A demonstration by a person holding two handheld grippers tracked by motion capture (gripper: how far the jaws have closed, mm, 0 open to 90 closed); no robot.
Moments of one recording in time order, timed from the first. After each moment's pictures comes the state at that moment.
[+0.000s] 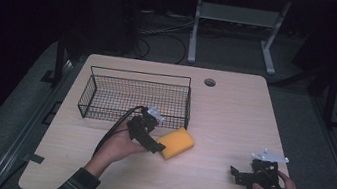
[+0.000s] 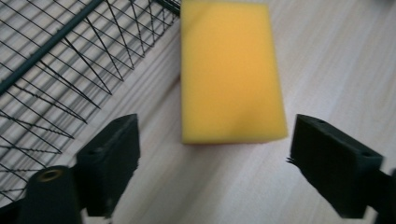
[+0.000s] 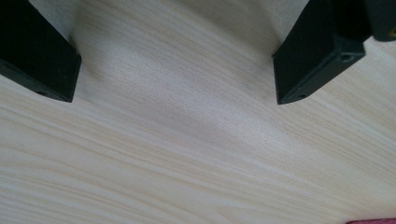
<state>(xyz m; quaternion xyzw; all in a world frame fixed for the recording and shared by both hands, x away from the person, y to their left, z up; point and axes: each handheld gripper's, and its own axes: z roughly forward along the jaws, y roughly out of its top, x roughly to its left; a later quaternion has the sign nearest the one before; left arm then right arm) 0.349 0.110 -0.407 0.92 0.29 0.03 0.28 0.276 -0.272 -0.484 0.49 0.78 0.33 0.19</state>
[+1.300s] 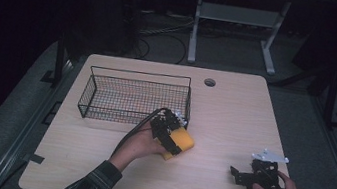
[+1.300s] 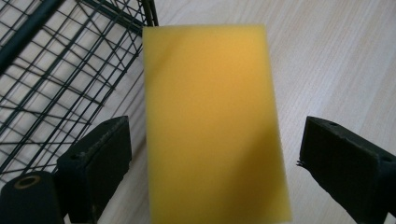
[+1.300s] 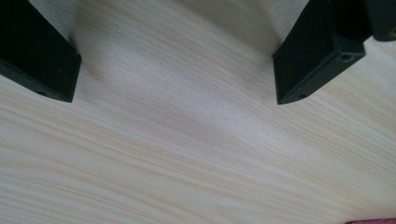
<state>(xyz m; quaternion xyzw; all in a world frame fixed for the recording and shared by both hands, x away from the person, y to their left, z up) 0.367 0.050 -0.427 0.94 0.27 0.02 0.23 0.276 -0.272 -0.484 0.50 0.78 0.33 0.19</state>
